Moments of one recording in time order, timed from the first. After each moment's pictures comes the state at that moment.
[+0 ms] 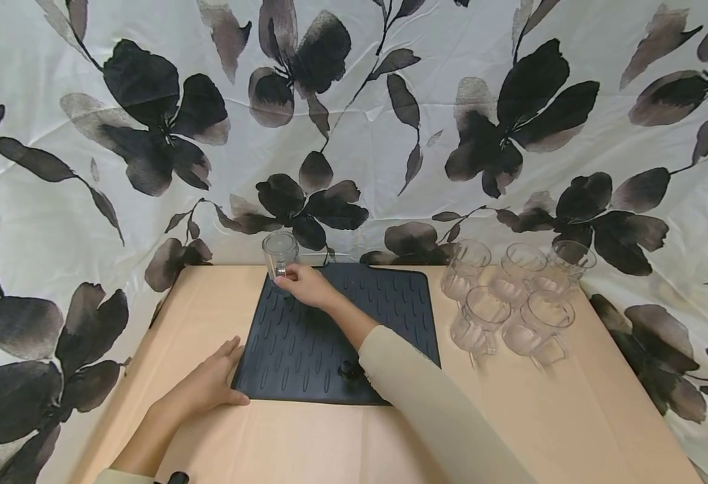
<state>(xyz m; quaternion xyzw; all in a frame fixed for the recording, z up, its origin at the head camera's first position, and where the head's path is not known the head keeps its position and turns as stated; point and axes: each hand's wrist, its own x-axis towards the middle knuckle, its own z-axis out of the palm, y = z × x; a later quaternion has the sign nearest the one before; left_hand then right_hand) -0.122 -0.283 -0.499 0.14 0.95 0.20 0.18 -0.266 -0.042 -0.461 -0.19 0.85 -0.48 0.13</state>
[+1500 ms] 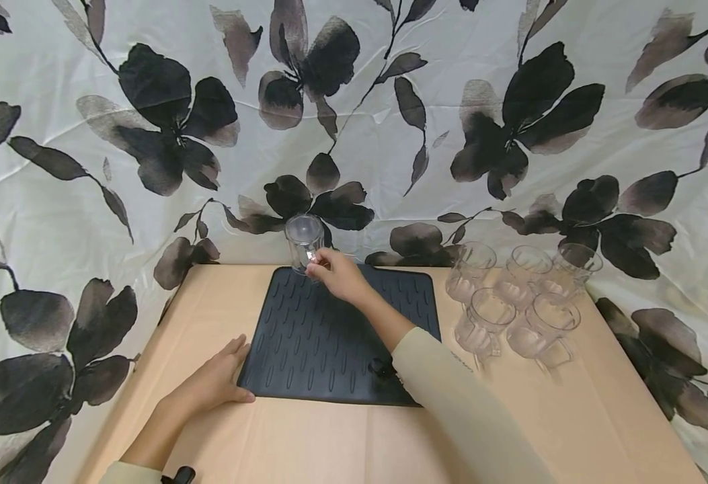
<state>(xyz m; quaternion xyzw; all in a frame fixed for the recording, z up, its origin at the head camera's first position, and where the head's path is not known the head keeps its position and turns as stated) -0.119 -0.284 -0.499 0.13 0.95 0.21 0.17 -0.254 0.008 -0.431 -0.20 0.84 -0.50 0.03</state>
